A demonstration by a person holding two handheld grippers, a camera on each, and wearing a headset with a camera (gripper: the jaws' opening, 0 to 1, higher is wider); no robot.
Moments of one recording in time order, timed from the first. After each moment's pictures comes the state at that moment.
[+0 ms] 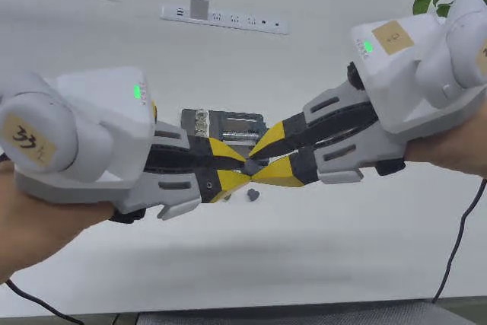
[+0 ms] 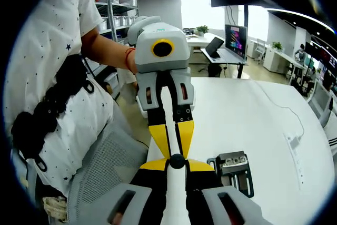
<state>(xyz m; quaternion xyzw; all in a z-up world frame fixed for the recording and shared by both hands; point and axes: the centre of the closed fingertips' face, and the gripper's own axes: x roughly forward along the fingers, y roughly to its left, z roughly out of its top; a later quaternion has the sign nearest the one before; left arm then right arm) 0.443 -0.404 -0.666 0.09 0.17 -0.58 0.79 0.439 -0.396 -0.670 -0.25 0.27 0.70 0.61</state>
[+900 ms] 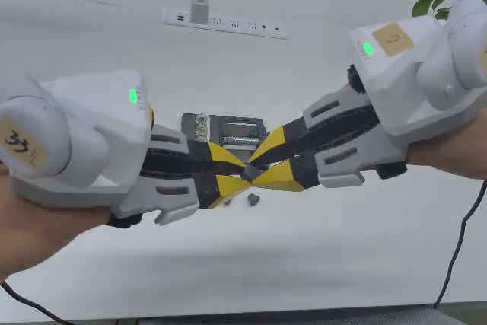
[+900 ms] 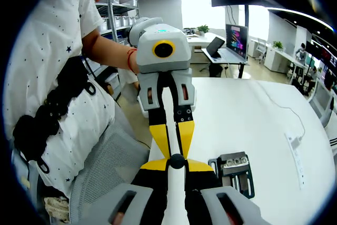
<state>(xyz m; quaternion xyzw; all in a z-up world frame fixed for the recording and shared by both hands) 0.440 -0.401 -0.663 0.08 0.16 -0.59 0.79 0.435 -0.392 -0.666 -0.25 0.28 0.70 0.60</state>
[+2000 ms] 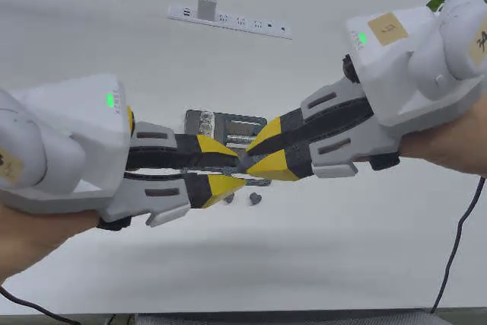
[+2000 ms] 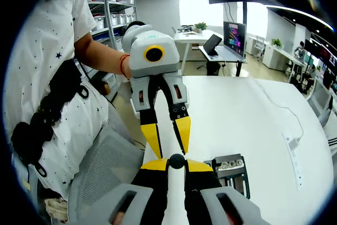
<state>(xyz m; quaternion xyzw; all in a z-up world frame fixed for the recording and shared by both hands) 0.450 -0.378 -0.664 0.05 0.13 -0.56 0.82 0.450 -0.378 -0.663 -0.26 0.29 0.69 0.61</state>
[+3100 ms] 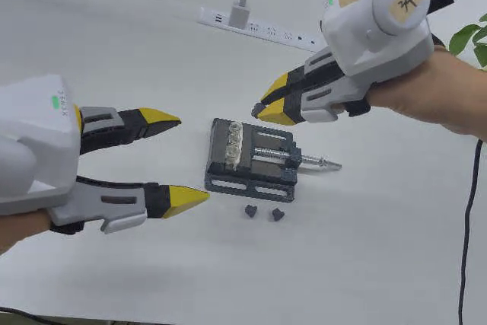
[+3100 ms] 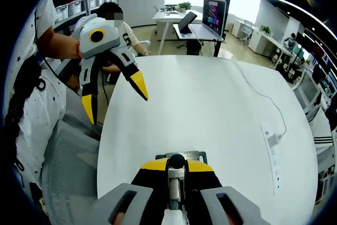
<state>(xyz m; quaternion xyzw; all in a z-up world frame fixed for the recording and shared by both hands) 0.479 -0.291 -0.692 0.05 0.15 -0.47 0.87 0.560 -0.344 -0.705 -0.34 0.33 0.61 0.63</state>
